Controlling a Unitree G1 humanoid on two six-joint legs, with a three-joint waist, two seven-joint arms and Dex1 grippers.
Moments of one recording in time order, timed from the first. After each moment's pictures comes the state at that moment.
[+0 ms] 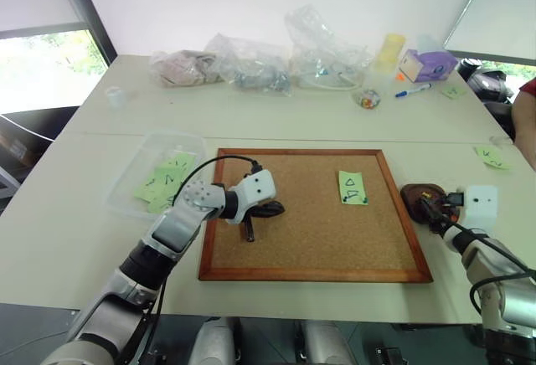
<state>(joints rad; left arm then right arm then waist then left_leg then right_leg) -0.53 0.43 -0.42 0.00 -0.05 0.44 -0.95 0.01 -0.49 -0.42 -0.11 0.31 0.52 0.24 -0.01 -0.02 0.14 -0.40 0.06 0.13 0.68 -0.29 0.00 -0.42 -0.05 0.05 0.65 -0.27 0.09</state>
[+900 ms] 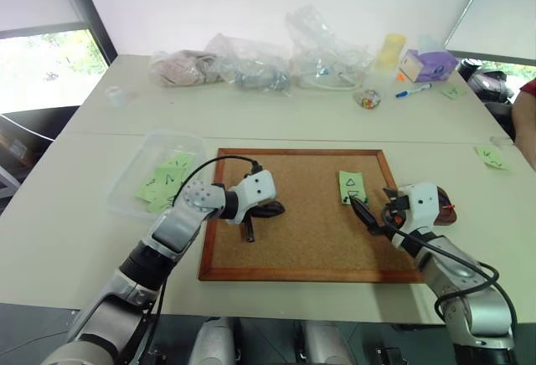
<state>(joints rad) -0.53 0.43 -0.42 0.00 -0.05 0.43 -0.95 0.07 -0.39 -0.20 -0.34 0.35 0.47 0.35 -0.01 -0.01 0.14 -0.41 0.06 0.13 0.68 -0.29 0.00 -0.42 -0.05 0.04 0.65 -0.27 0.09</state>
